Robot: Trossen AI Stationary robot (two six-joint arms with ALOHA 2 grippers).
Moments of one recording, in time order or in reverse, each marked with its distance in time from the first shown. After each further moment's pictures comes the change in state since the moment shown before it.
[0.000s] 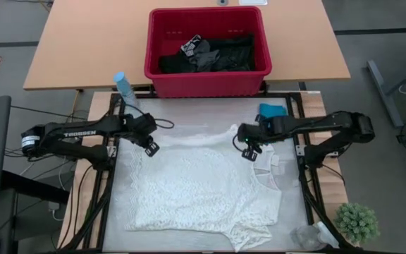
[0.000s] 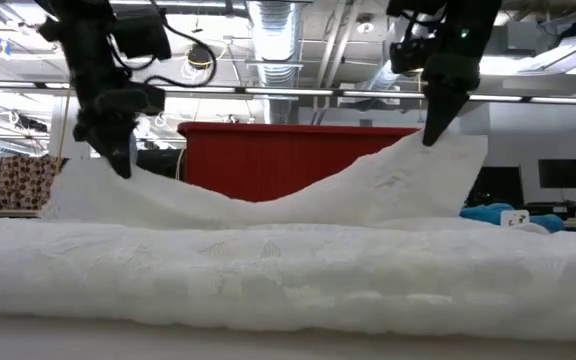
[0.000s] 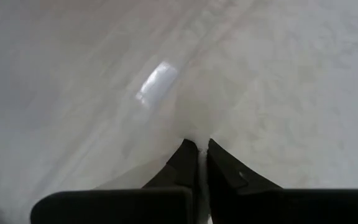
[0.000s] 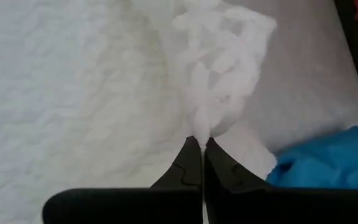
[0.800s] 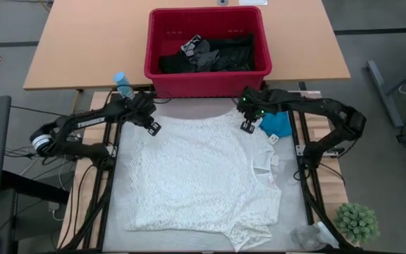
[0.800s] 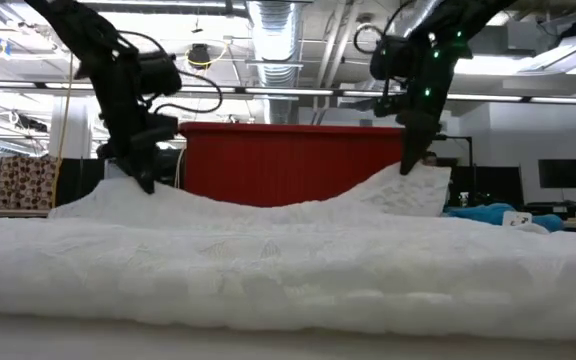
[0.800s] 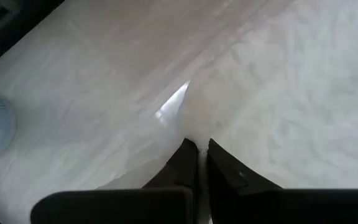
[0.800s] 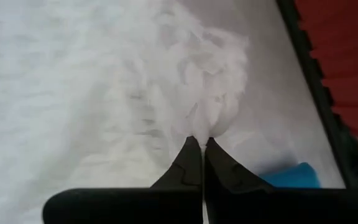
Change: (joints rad) left arm 0.406 0.153 0.000 0.239 0.033 0.303; right arm -0.465 0.092 0.000 0.196 -0.169 -0.433
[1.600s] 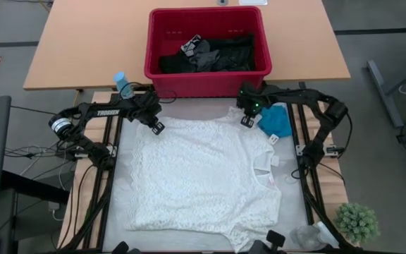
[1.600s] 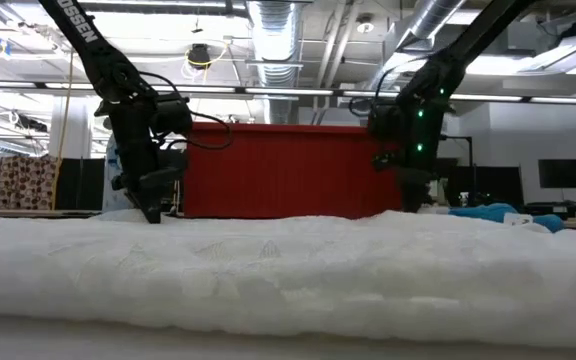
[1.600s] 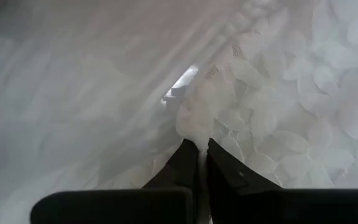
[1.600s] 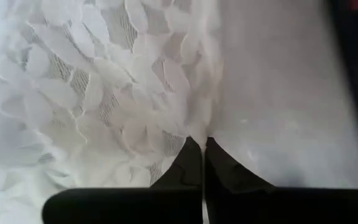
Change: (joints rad) left arm 0.089 0.288 0.000 0.187 0.016 0.158; right arm -0.224 0.247 -0.030 0.169 -0.055 -0.177
